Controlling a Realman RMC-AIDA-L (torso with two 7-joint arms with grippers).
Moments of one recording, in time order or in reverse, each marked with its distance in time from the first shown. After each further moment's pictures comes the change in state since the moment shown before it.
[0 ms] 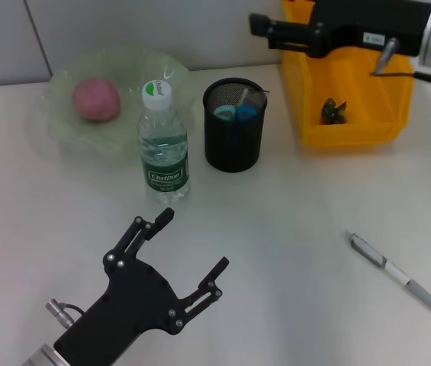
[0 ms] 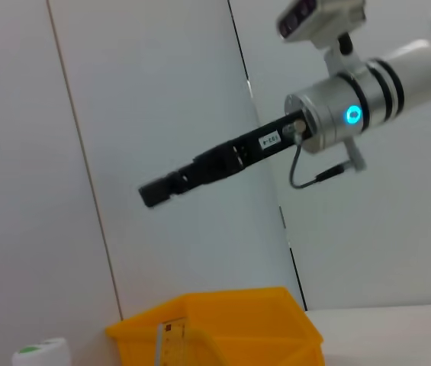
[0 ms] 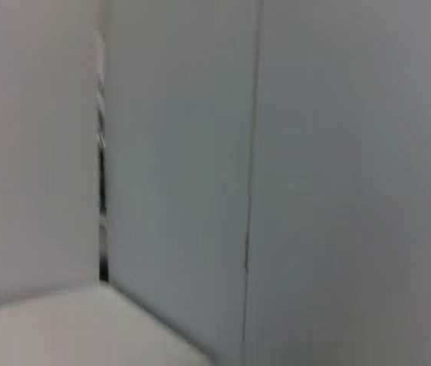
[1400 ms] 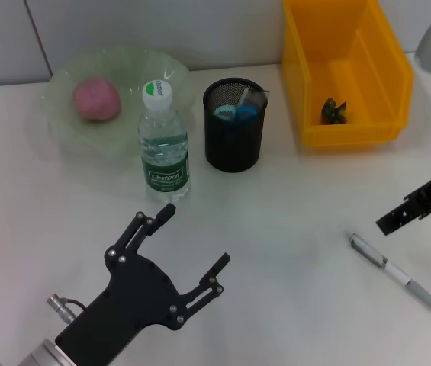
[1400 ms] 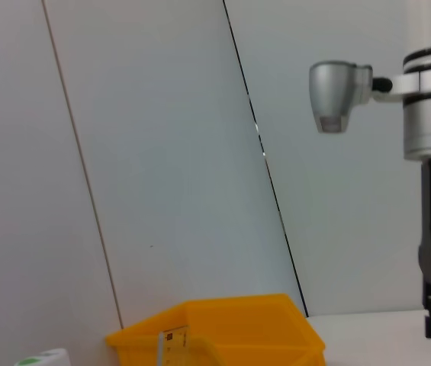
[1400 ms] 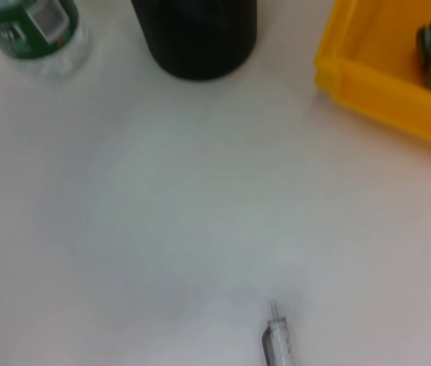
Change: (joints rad) left arm -0.016 -0.006 -0.002 -0.019 0.001 -0.015 0.001; right arm 0.039 0.004 -0.170 -0.427 -1.029 -0.668 1.072
